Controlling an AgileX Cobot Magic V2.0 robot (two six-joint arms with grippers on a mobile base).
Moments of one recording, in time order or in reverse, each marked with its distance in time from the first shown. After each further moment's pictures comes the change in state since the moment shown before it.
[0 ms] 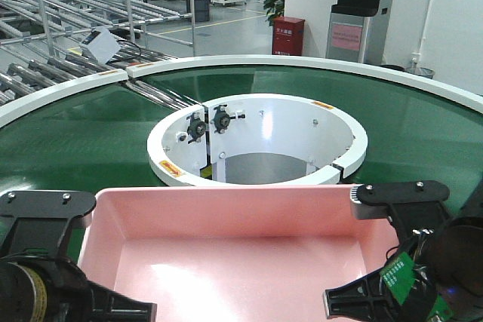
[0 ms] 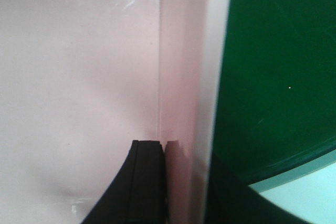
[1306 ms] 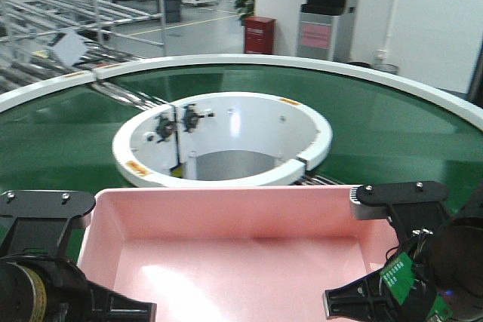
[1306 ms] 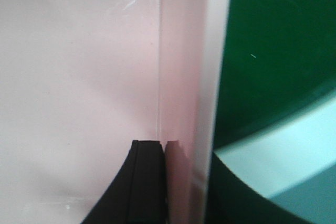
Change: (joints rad) left arm 0.000 0.000 0.000 0.000 0.001 -0.003; right arm 0.002 0.000 0.000 -0.001 0.000 0.000
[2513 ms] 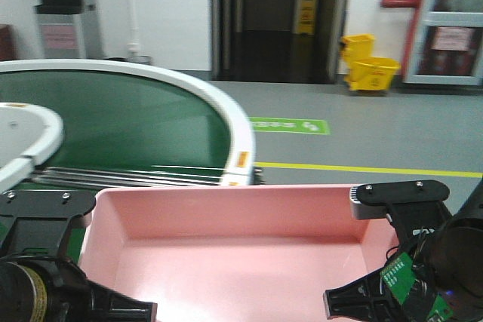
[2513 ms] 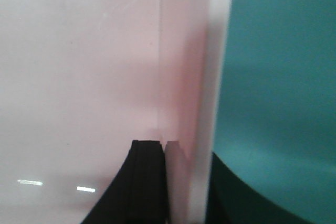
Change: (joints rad) left arm 0.000 0.000 0.000 0.000 -0.005 0.000; right arm 0.001 0.000 0.000 -0.009 0.001 0.000
